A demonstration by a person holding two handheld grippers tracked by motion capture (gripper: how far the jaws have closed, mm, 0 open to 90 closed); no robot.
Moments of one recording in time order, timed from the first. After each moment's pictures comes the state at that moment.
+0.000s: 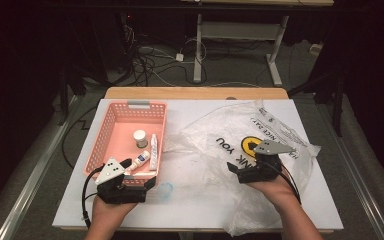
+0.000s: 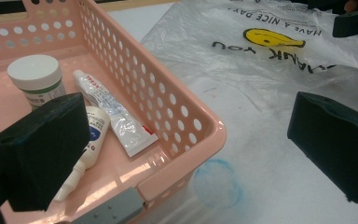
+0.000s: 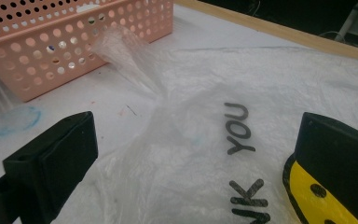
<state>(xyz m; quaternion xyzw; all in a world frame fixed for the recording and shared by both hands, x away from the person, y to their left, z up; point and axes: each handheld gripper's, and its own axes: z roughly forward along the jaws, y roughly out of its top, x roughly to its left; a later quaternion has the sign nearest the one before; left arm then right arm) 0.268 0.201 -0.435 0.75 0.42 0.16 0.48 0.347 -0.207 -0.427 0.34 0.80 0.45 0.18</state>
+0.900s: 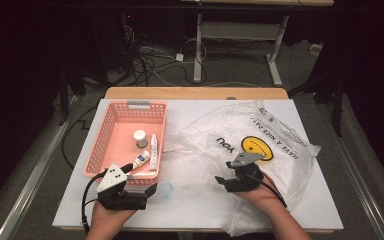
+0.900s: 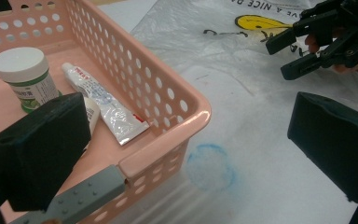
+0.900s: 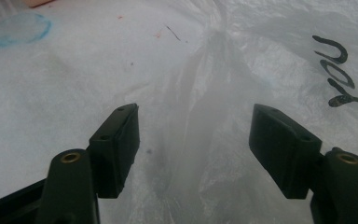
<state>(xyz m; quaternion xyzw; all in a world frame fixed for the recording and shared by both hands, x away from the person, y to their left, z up) 0.258 0.199 -0.441 0.76 0.40 0.16 0.48 0.346 -0.176 -0.475 0.29 0.88 0.36 0.12</state>
